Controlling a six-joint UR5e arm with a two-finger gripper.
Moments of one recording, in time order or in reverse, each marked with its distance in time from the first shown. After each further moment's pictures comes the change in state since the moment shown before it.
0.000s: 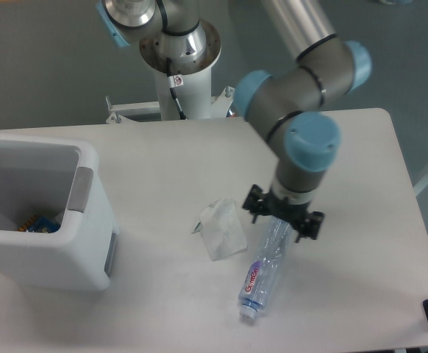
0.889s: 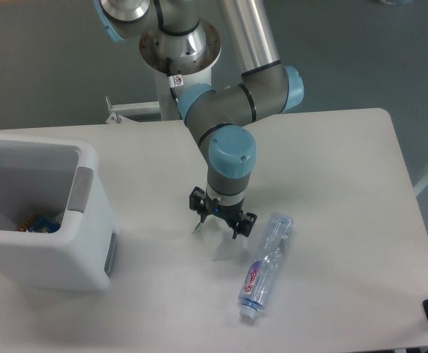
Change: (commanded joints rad) arm -0.072 0.005 -0.108 0.022 0.002 -0.043
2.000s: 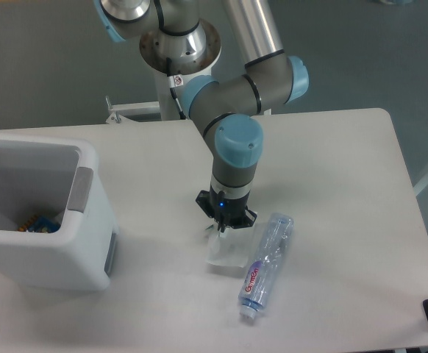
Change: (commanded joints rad) arm 0.072 0.063 0.029 -0.003 -0.173 0.008
